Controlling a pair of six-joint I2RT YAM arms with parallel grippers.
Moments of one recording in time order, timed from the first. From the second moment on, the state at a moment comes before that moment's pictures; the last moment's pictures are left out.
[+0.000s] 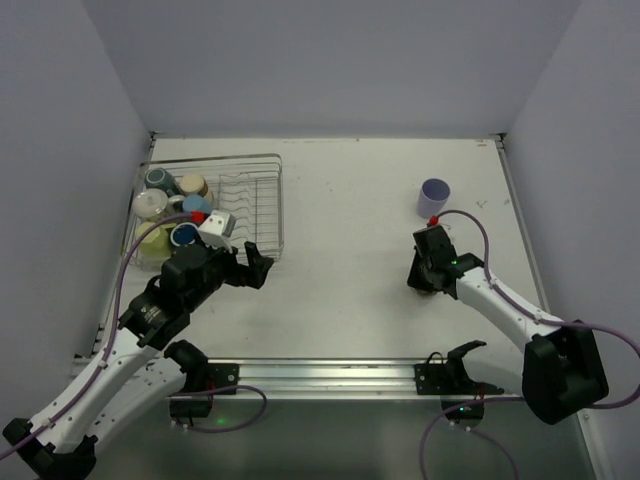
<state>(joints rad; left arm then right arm) -0.60 0.60 0.67 -0.43 -0.09 -0.33 0.40 1.13 0.62 -0.53 0.17 0.64</state>
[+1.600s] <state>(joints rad) -0.09 0.95 0.87 -0.59 -0.36 -0.41 0.50 0.73 0.53 -0.27 -0.19 0.52</state>
